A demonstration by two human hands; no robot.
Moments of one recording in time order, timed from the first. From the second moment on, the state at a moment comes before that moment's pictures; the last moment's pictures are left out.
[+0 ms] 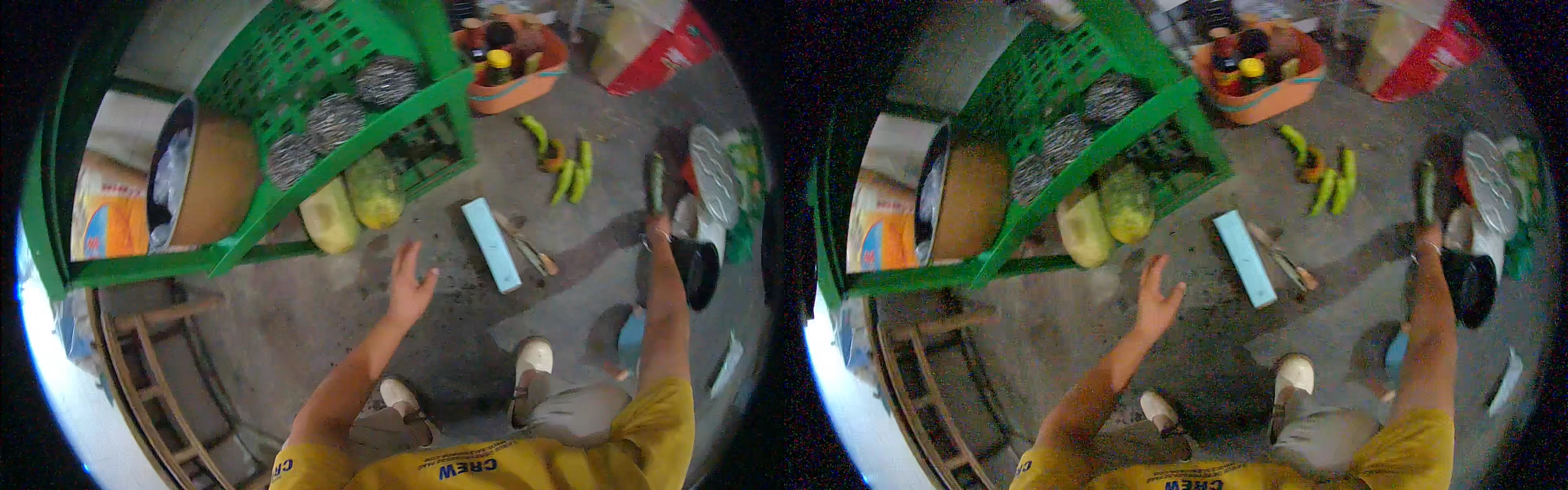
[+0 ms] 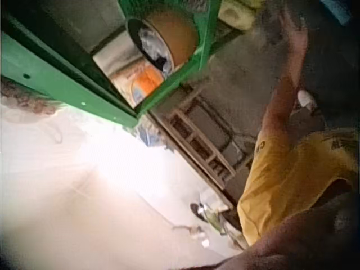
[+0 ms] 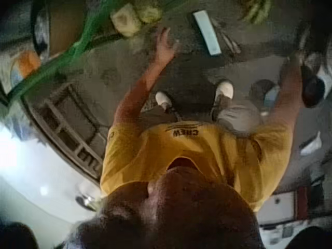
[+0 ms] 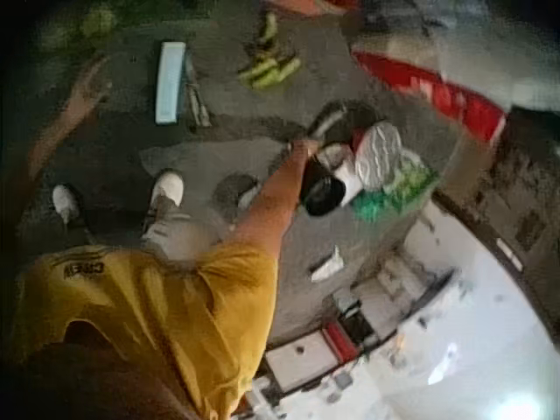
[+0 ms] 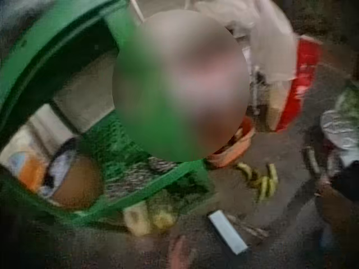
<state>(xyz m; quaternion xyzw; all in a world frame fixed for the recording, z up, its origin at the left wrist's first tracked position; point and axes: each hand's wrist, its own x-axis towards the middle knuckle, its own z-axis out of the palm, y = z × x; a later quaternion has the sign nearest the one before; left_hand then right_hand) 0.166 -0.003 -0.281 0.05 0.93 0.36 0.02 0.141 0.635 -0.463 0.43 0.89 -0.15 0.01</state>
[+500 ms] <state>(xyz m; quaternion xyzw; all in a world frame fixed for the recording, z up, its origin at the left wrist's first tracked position) 0.160 0.011 -0.295 -0.04 0.82 0.57 0.08 0.169 0.525 -0.373 0.35 0.61 -0.69 0.14</state>
